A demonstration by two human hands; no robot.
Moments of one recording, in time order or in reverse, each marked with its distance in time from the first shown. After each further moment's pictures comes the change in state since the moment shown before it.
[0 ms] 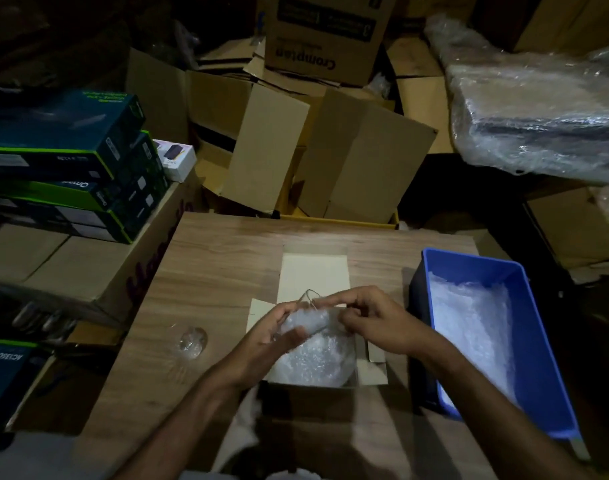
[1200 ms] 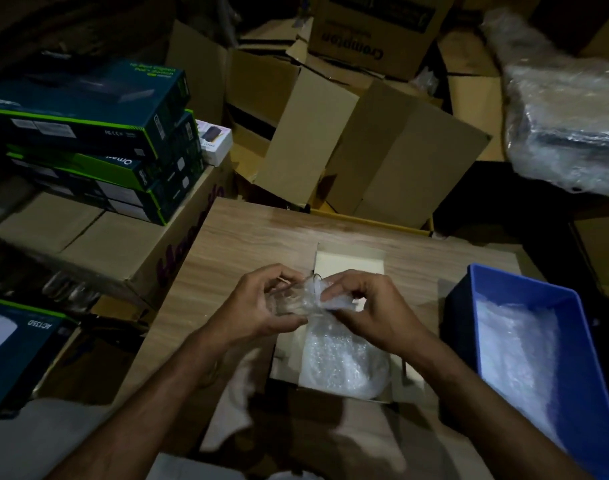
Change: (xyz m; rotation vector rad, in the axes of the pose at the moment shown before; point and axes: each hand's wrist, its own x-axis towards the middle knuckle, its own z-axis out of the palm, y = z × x) left_hand 0.017 0.014 -0.098 0.313 0.162 0.195; right_hand 0.068 -0.031 0.047 -0.246 0.186 -0.192
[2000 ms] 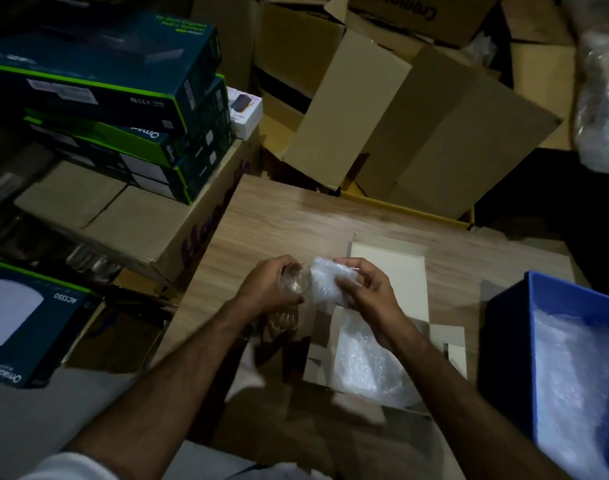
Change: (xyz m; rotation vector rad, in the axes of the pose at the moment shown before) left_hand 0.050 -0.122 -0.026 0.281 0.051 -0.257; right_hand 0.061 0.045 0.081 0.658 0.160 0.489
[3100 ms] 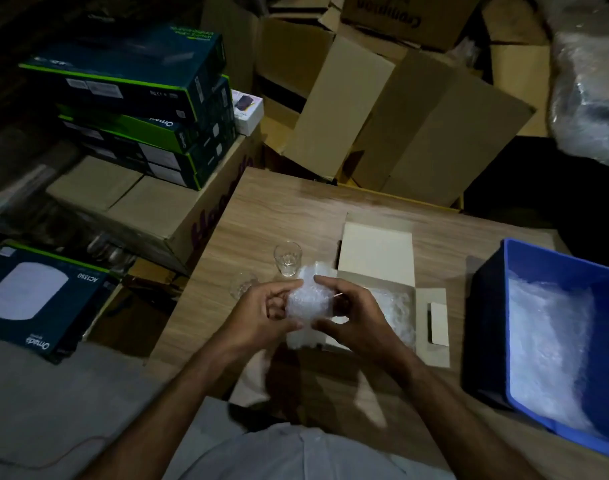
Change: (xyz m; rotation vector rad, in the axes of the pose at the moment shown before) left_hand -0.165 0.063 0.006 -0.518 -0.057 -0.090; right_hand -0.096 0.047 -0.006 -0.491 -0.173 -0.353
